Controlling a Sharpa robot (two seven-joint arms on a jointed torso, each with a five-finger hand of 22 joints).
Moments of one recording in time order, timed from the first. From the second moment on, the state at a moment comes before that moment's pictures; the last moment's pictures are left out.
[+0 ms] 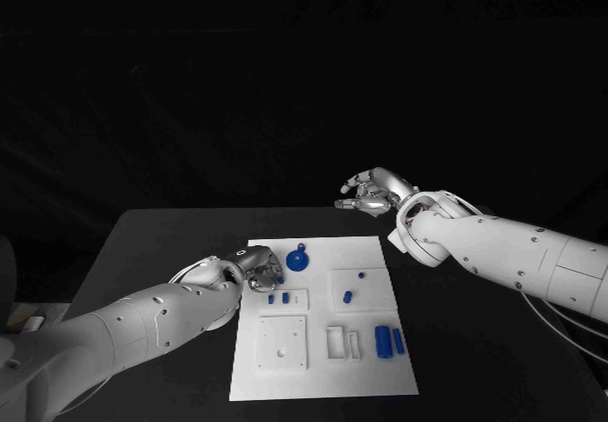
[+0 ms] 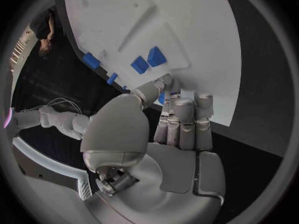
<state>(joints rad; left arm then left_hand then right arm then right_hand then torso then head) 1.14 -0.39 -0.21 0.88 -1.28 -0.33 0.06 1.19 -0.12 0.66 -0.28 0.11 0.97 0.13 0.17 0.58 1.32 0.04 0.08 0.17 1.28 -0.07 1.32 0.60 0.05 1.00 -0.15 1.06 1.31 1.27 -0.69 -0.02 1.23 -1.09 -0.48 -0.01 0.88 -0.20 0.47 -0.18 0.43 0.82 0.16 0.24 0.47 0.99 0.05 1.17 1.05 1.21 -0.06 1.13 0.96 0.16 1.21 -0.05 0.89 1.30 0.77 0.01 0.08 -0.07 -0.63</state>
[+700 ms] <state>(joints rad) 1.14 -0.40 -0.21 0.88 -1.26 -0.34 0.06 1.21 -0.14 0.66 -0.28 0.12 0.91 0.13 0.15 0.56 1.30 0.05 0.07 0.17 1.27 -0.06 1.32 0.60 0.05 1.00 -0.15 1.06 1.31 1.27 -0.70 -0.02 1.23 -1.09 -0.48 -0.01 0.88 -0.20 0.47 -0.18 0.43 0.82 0.16 0.24 0.47 0.99 0.05 1.17 1.05 1.21 -0.06 1.13 0.96 0.16 1.21 -0.05 0.89 1.30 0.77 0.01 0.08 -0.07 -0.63</state>
